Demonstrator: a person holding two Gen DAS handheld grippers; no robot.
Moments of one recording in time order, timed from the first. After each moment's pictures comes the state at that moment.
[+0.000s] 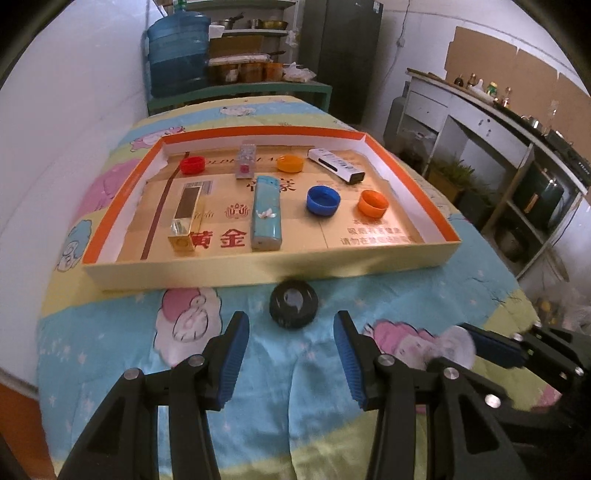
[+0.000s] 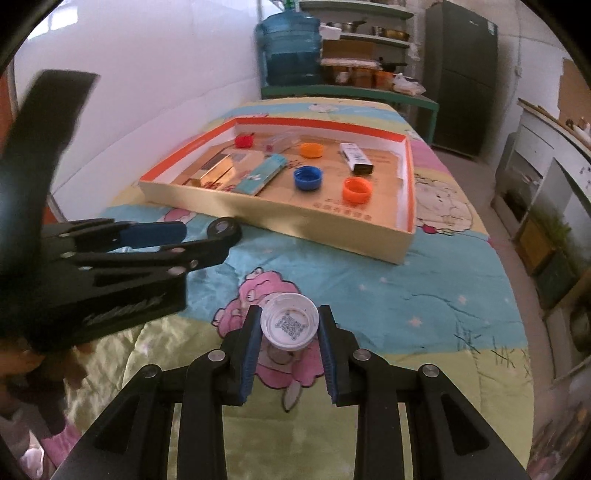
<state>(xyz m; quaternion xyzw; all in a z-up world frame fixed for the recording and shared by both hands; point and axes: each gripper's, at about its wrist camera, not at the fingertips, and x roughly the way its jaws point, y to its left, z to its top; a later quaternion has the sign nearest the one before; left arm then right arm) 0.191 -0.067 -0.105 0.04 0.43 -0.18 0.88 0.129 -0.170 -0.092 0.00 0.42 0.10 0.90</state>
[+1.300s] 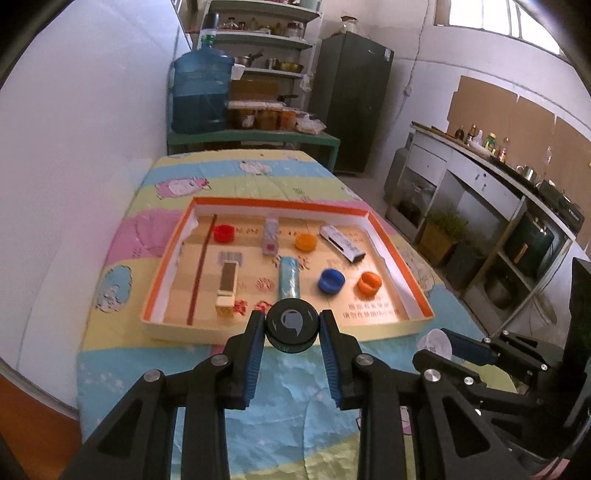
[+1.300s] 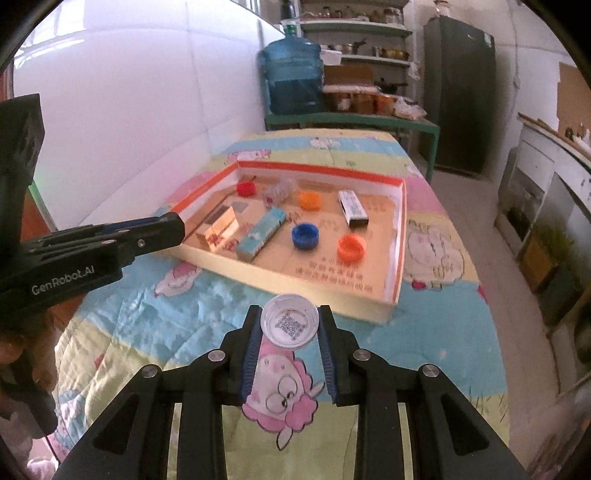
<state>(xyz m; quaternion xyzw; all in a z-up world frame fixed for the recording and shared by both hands) 0.182 -0.027 -0.033 -0.01 0.36 -0.18 0.92 0.149 -0.173 -0.046 0.00 0.37 0.12 0.92</state>
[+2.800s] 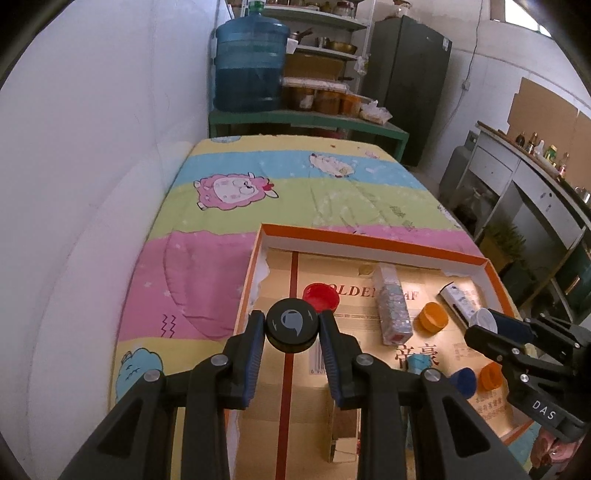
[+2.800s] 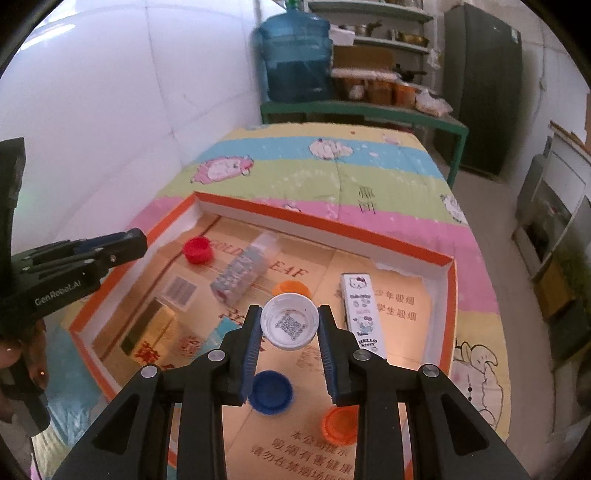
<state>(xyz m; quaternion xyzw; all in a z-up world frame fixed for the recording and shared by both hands) 0.350 0.007 -0.069 -0.02 0.41 -0.09 0.91 0.338 -0.172 -0.067 -0.01 0.42 0.13 0.90</state>
